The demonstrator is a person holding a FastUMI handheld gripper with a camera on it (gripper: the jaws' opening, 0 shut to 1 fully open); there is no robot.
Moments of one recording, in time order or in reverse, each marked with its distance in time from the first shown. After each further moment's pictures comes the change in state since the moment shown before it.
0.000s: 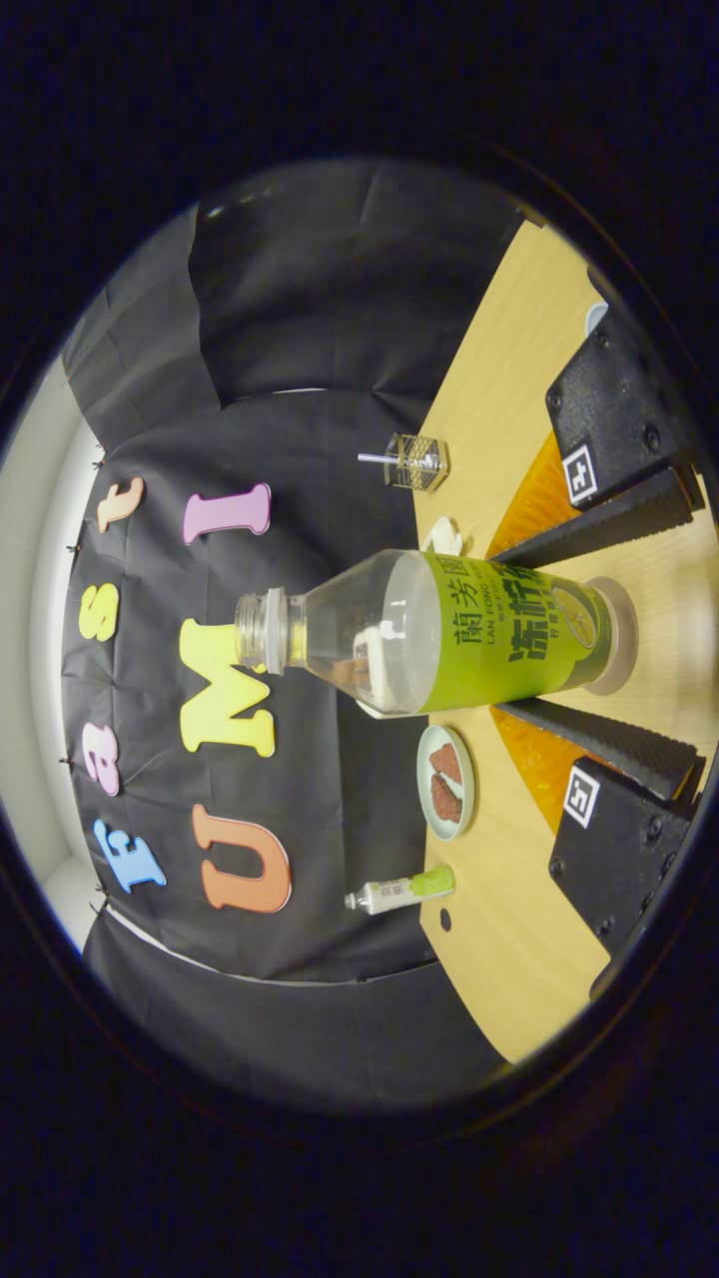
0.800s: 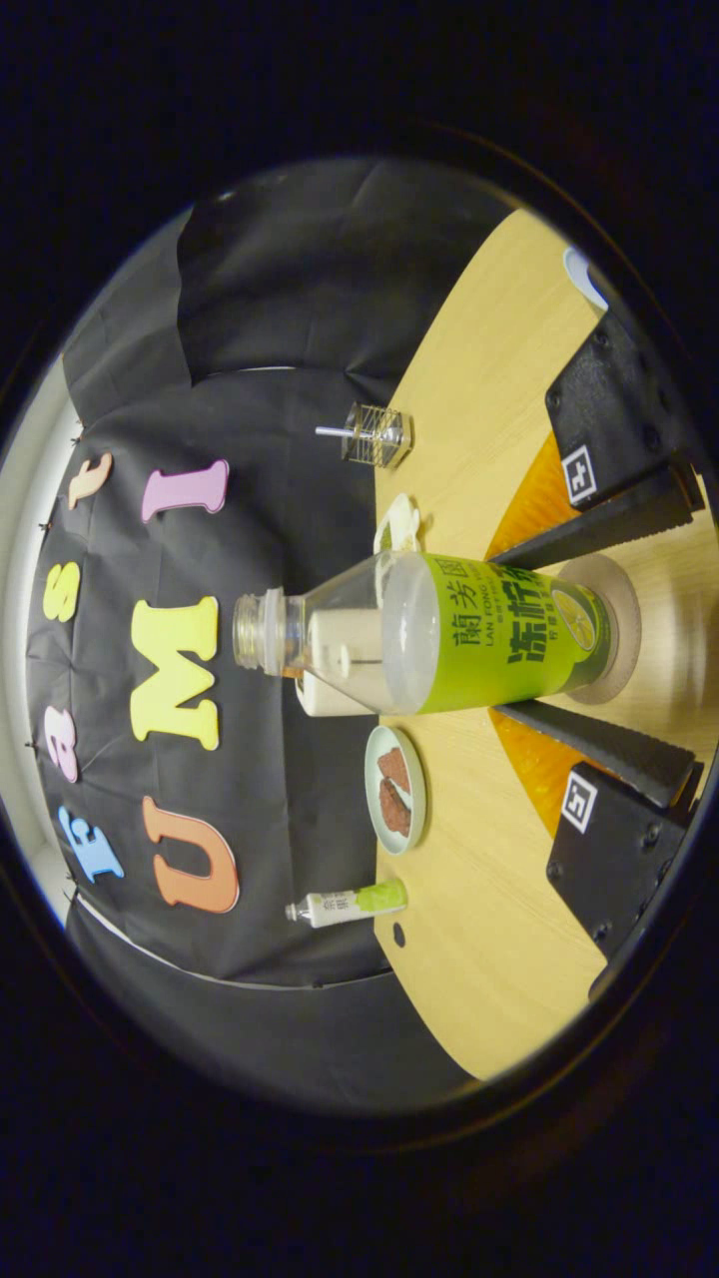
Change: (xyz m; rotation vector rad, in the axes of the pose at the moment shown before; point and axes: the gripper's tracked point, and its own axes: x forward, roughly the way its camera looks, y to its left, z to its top) arm 0.041 0.006 -0.033 -0.040 0.094 0.013
